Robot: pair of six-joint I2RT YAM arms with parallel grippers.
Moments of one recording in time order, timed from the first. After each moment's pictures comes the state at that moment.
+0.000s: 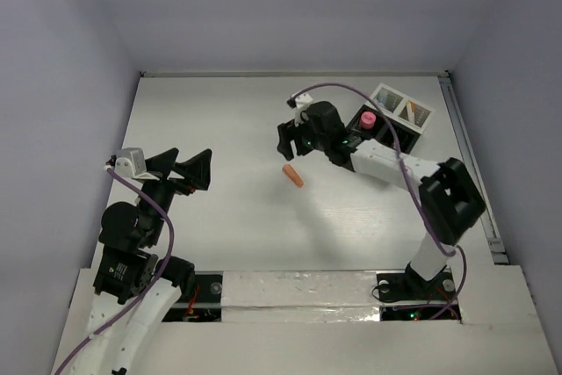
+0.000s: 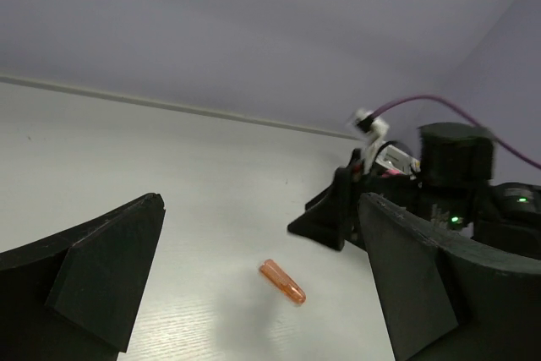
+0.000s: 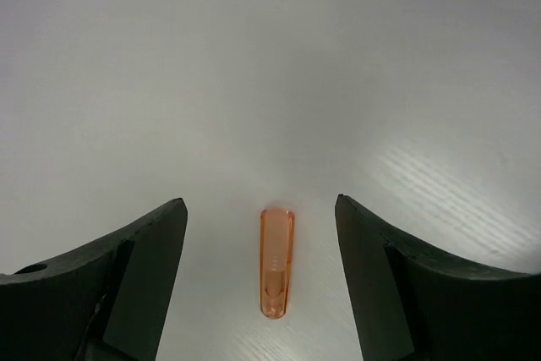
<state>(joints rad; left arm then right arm) -0.35 0.30 0.69 -0.21 -0.10 -0.42 0.67 1.69 1.22 0.00 -0.05 0.14</state>
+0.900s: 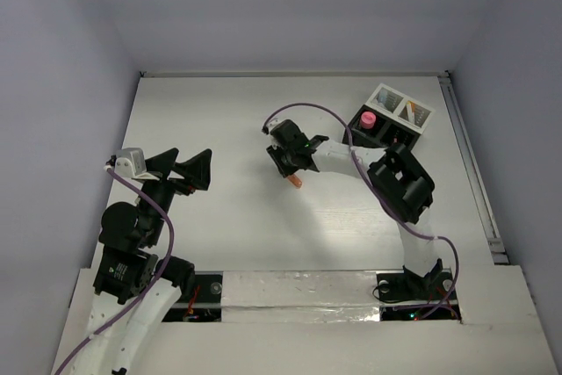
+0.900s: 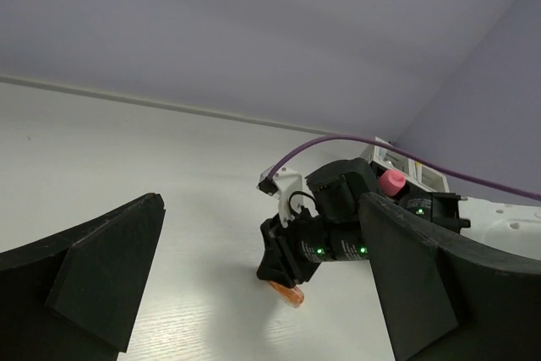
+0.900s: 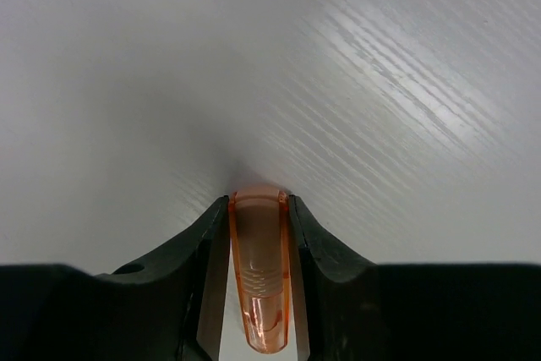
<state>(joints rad) -0.35 0.30 0.69 -0.21 -0.10 -0.42 0.79 2.07 1.46 -0.31 0.10 0.09</state>
